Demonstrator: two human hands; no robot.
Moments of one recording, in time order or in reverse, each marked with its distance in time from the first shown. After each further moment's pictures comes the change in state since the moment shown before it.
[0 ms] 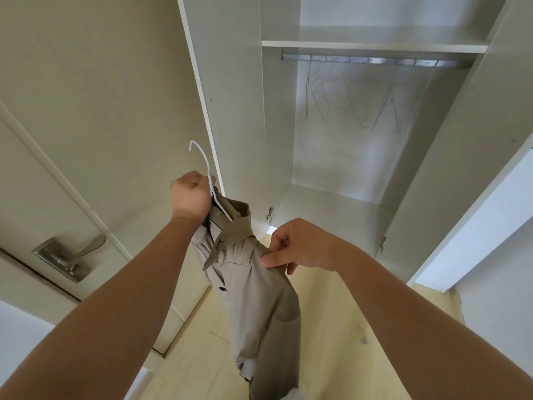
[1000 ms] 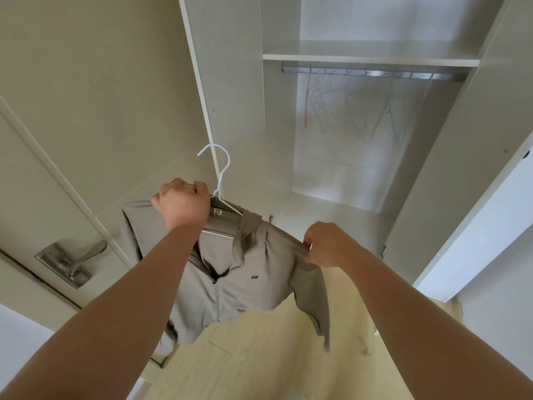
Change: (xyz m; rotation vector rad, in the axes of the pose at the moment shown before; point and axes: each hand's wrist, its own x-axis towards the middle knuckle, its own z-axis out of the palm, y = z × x) left_hand -0.013 0.004 -0.006 0.580 0.335 0.201; right_hand 0.001 0.028 -0.031 -0.754 0.274 0.370
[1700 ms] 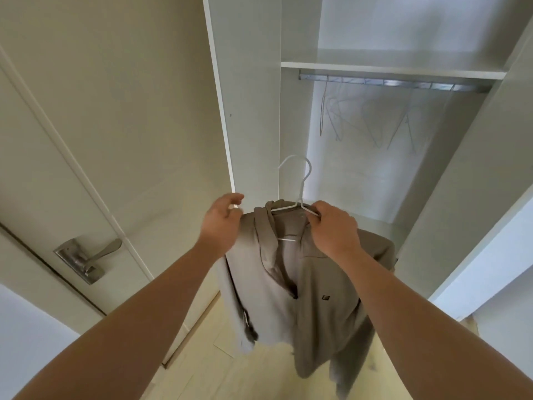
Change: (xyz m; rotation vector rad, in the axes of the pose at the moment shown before) left_hand -0.031 -0.007 0.010 -0.519 -0.515 -0.051; right_hand 0.034 -0.019 -0.003 0.222 0.527 -0.104
